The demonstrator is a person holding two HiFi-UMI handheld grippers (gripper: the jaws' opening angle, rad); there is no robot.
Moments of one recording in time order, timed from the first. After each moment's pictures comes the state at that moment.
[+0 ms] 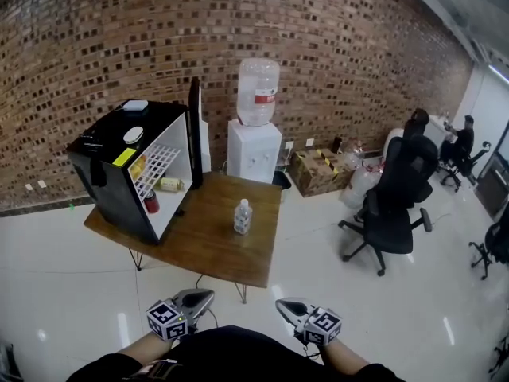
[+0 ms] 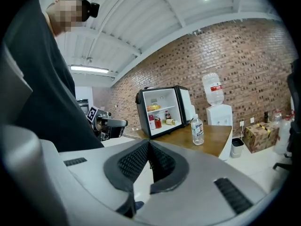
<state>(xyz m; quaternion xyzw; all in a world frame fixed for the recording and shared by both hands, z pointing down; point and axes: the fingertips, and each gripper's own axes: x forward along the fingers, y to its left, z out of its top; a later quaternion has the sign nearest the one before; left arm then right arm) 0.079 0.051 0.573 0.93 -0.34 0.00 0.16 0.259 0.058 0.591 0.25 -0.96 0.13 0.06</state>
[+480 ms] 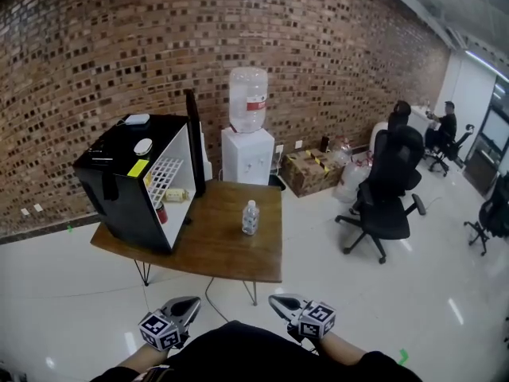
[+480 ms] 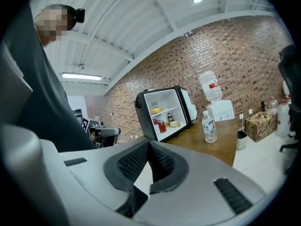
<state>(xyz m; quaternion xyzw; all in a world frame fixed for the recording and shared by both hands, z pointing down) -0.043 0.101 0.575 0.92 -0.37 0.02 0.14 0.163 0.087 0.585 0.29 -0.94 0.17 0.02</state>
